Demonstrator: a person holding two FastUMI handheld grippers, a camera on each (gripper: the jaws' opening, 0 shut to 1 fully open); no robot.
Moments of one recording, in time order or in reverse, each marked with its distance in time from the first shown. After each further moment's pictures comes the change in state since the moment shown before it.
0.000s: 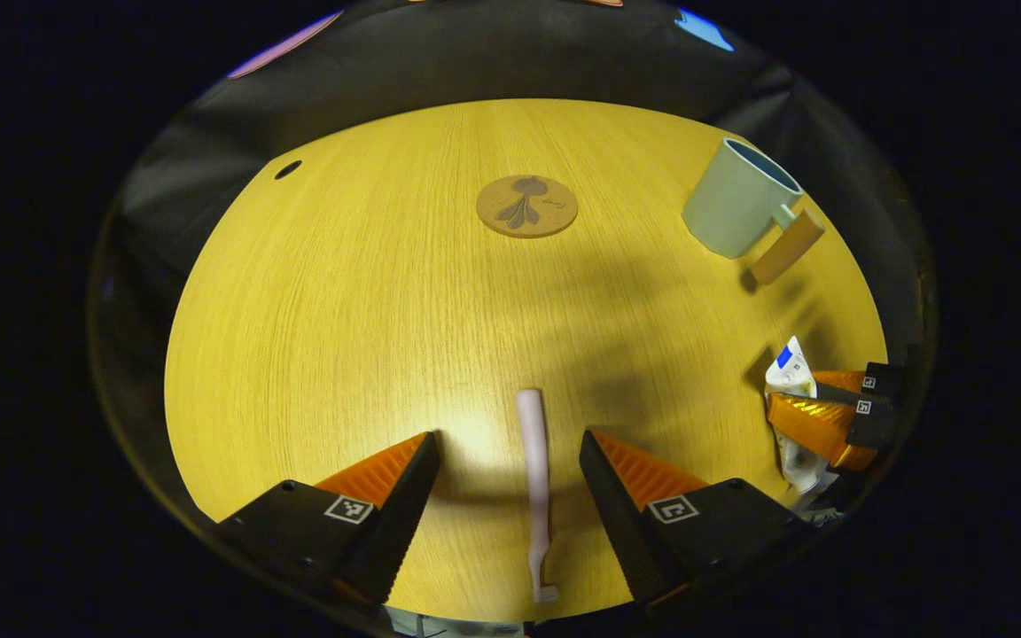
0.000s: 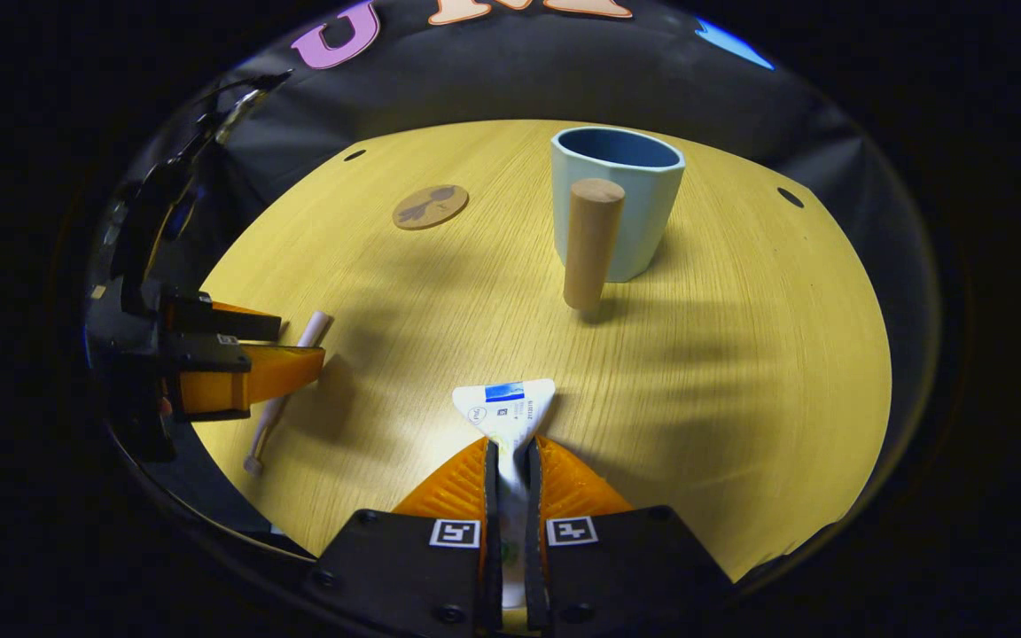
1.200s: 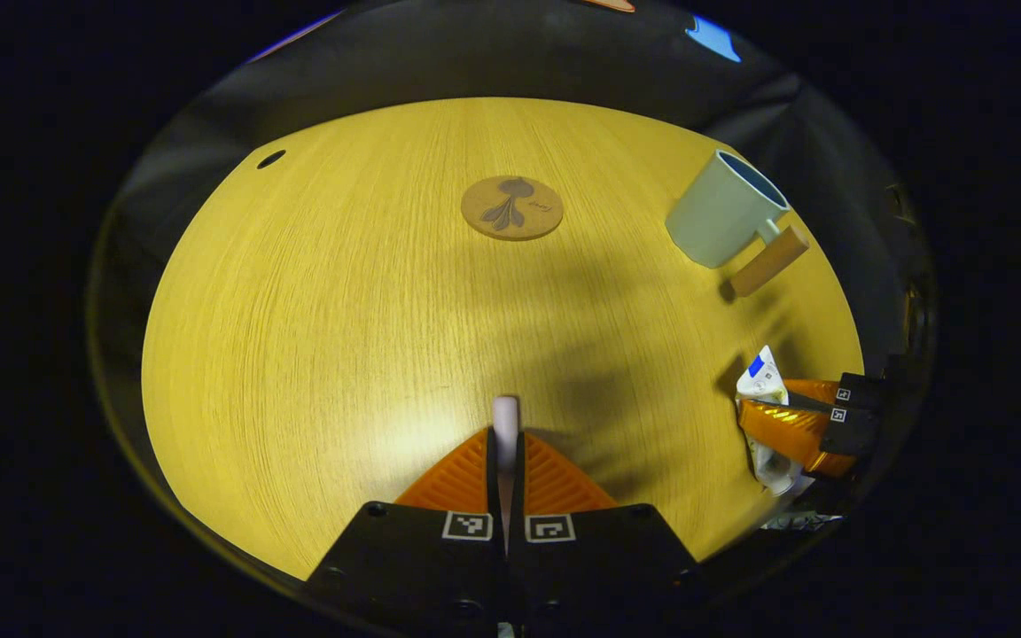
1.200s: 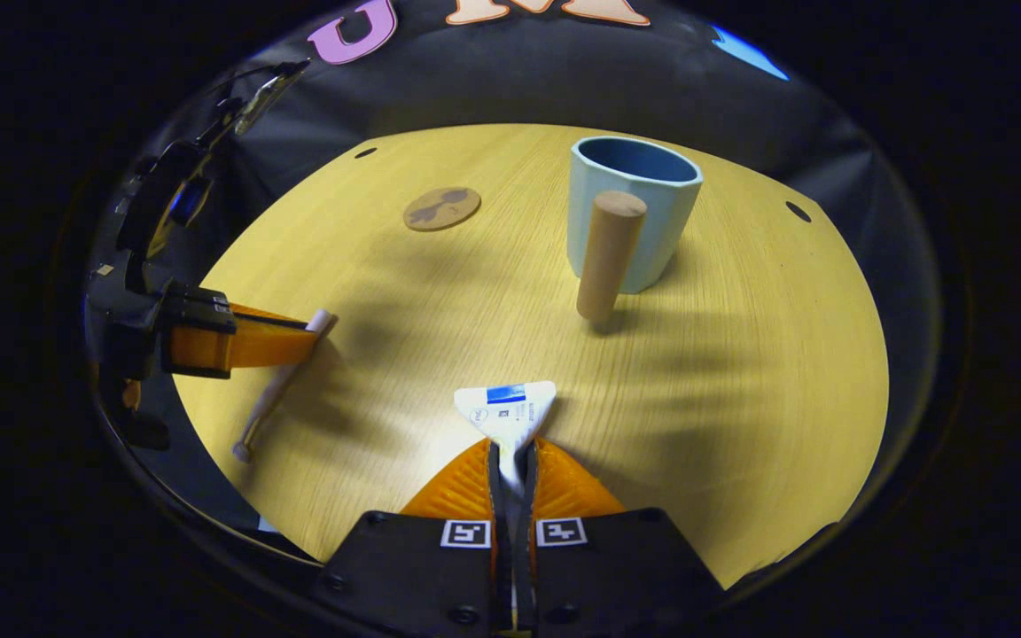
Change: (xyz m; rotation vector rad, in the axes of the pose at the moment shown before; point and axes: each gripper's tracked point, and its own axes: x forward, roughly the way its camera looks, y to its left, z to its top) left arm -0.005 -0.011 0.005 -0.034 -0.060 -0.102; right arm -0.002 0.003 0.005 -0.036 -0.031 0.004
